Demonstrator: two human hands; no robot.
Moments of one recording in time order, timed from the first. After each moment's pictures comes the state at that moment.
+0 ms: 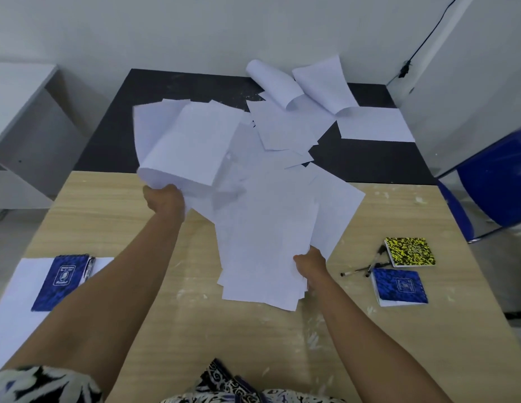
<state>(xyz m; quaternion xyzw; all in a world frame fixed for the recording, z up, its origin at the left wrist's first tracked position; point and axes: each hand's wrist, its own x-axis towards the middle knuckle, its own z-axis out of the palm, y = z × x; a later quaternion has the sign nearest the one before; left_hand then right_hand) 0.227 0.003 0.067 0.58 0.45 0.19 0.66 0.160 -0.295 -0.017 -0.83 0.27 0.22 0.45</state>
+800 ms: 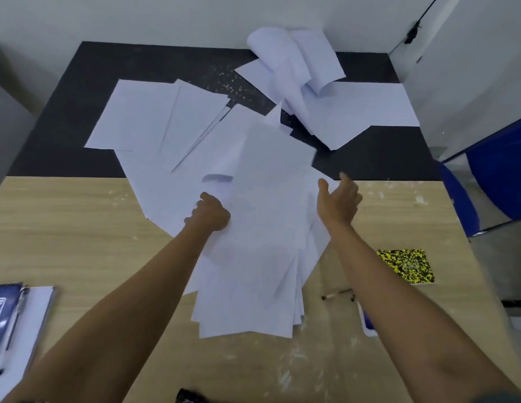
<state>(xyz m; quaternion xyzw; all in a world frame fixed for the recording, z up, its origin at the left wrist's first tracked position) 0.305 -0.139 0.006 0.88 0.30 -0.23 0.29 0.334 -0.387 -0.002 -0.90 0.26 -0.04 0.34</state>
